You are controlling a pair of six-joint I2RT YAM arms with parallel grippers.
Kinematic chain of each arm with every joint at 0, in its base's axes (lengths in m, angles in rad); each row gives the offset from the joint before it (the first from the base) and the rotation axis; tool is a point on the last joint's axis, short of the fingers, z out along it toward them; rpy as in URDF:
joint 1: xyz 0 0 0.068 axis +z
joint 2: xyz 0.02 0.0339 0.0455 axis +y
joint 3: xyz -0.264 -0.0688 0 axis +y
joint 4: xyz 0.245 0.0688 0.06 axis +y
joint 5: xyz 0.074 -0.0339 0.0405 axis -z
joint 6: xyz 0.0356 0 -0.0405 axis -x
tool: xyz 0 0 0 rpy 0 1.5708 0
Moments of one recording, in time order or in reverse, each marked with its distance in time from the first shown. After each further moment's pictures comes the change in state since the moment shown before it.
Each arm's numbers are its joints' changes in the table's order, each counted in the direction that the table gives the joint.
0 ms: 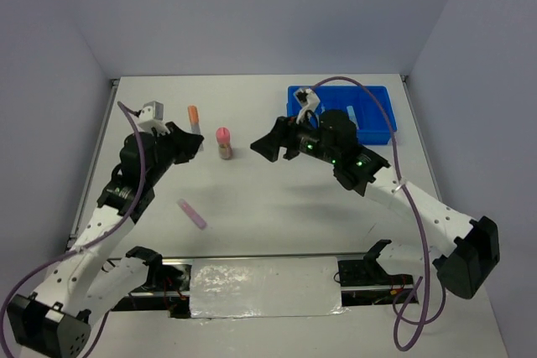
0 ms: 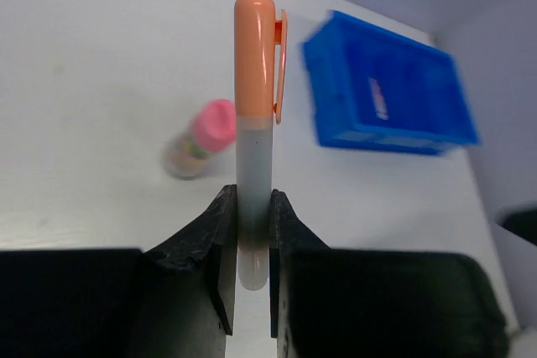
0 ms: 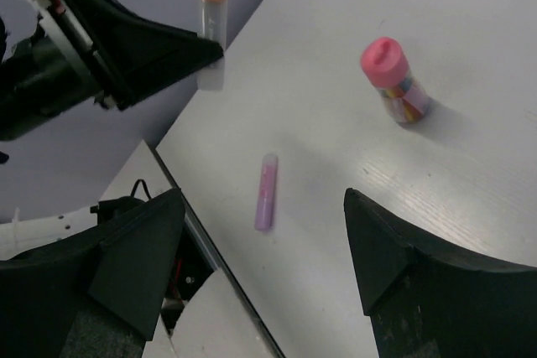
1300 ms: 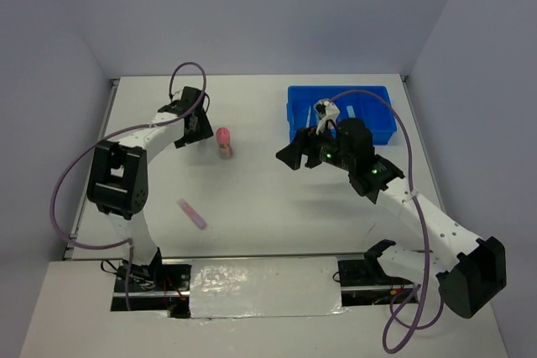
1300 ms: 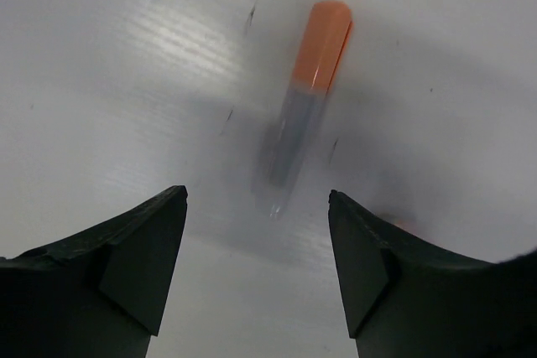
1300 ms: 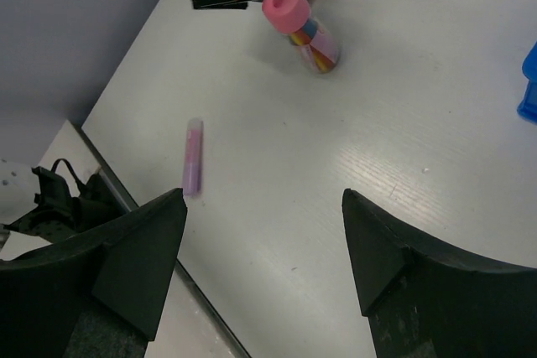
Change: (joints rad) left arm 0.051 0.897 -0.517 0.345 -0.272 0.016; right arm -0.132 -0.071 0.123 0.085 -0.031 0.119
